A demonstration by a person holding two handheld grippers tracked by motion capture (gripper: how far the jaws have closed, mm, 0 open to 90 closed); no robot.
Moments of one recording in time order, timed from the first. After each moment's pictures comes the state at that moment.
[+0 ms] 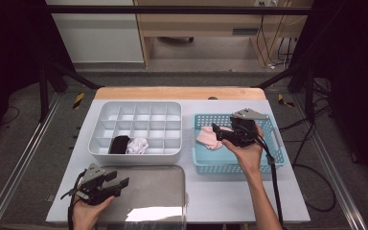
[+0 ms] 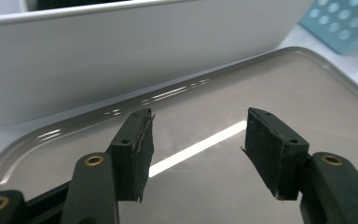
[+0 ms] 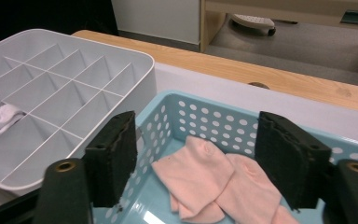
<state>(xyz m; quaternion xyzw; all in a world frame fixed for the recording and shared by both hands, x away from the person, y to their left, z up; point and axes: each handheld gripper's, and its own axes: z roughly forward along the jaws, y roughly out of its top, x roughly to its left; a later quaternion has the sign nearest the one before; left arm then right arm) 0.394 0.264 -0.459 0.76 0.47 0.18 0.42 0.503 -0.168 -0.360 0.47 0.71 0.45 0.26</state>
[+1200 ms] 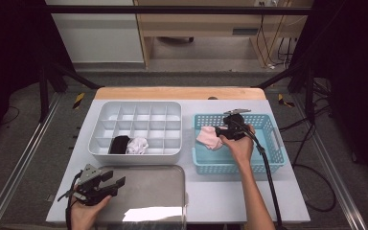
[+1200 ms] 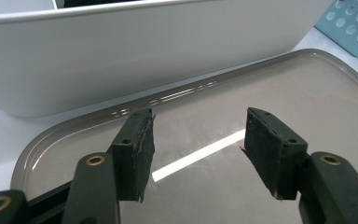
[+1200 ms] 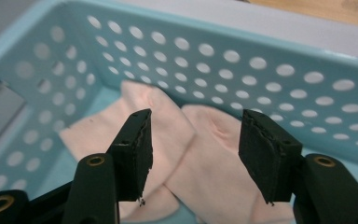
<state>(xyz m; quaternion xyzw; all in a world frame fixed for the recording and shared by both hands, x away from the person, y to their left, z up) 0.393 0.270 -0.461 0.75 0.48 0.18 0.42 0.569 -0.172 -0.427 0.54 0.75 0.32 0.22</state>
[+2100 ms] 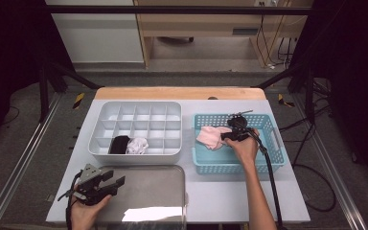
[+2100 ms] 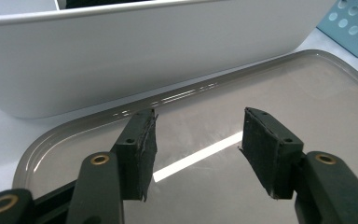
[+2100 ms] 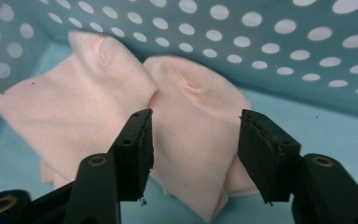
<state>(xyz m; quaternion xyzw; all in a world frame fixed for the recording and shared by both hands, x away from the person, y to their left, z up) 0.394 0.271 -0.461 0.75 0.48 0.19 0.42 0.580 -0.187 -0.446 0.58 0.75 0.25 0.18</state>
